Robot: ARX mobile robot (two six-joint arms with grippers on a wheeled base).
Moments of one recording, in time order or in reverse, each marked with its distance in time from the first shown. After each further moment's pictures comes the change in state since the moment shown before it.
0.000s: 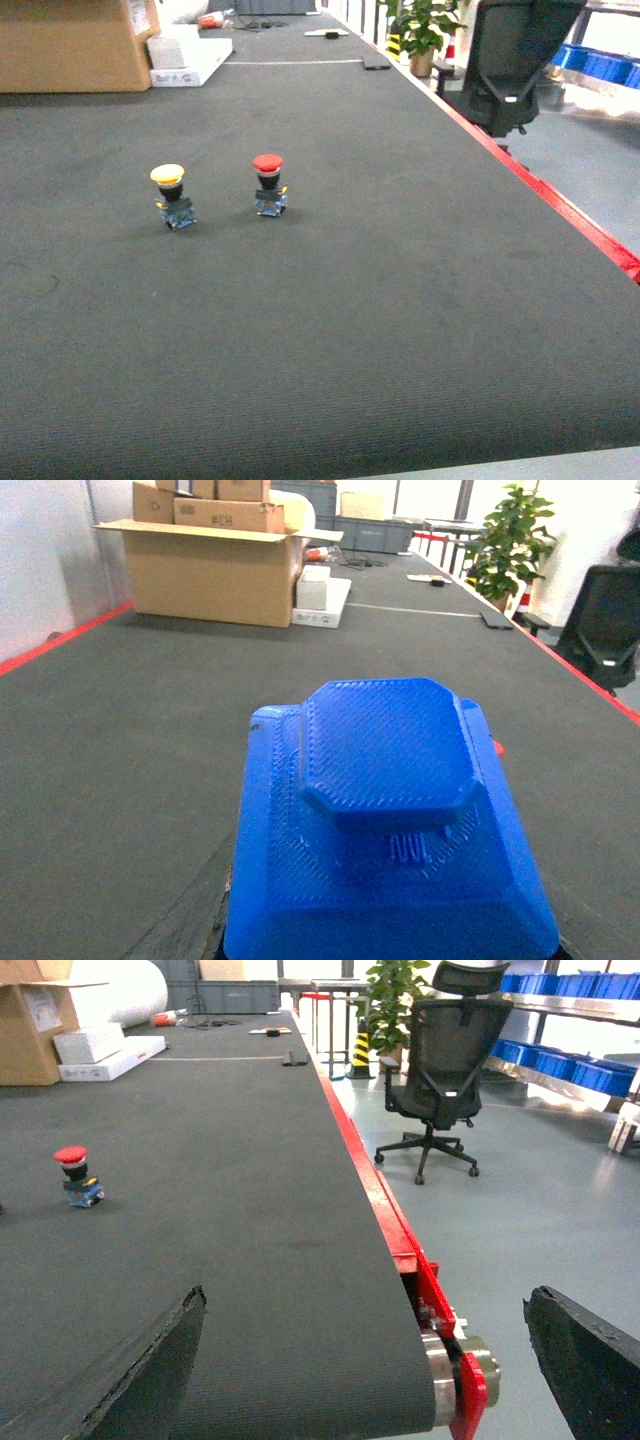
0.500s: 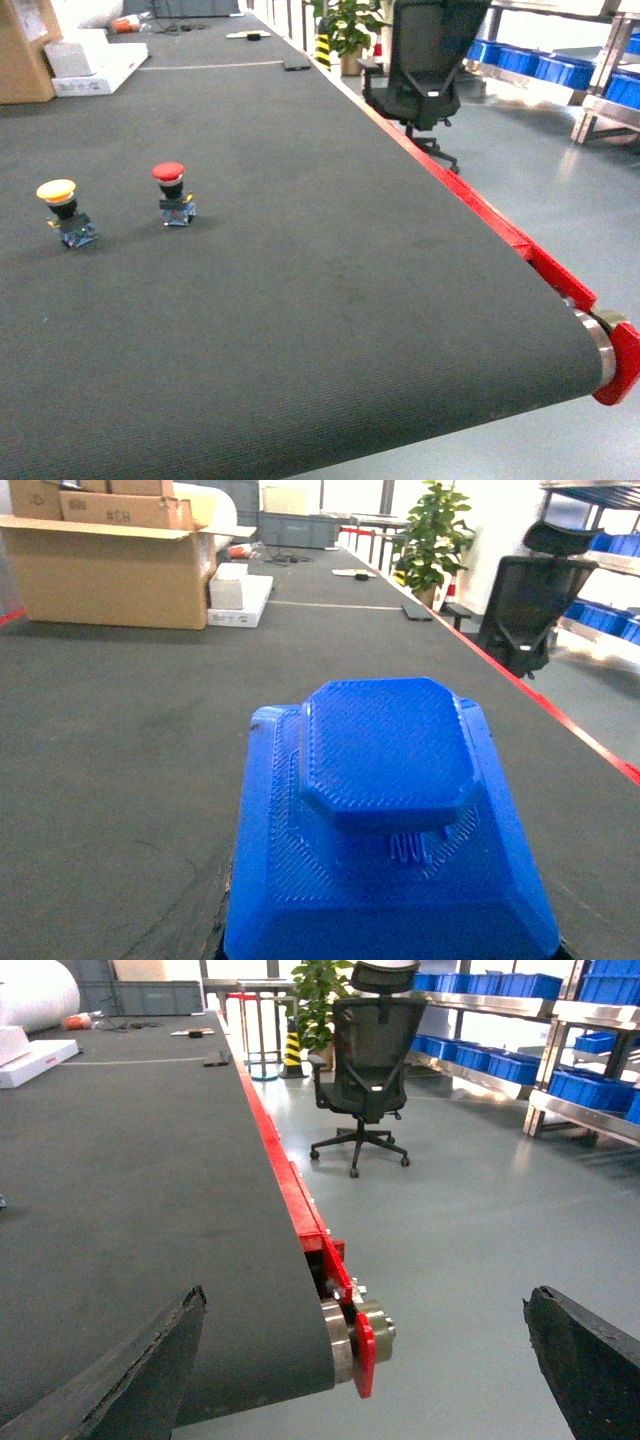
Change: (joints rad) left arm 0.000 0.000 0.000 0.000 0.000 0.000; right arm 0.000 0.000 0.000 0.000 0.000 0.000
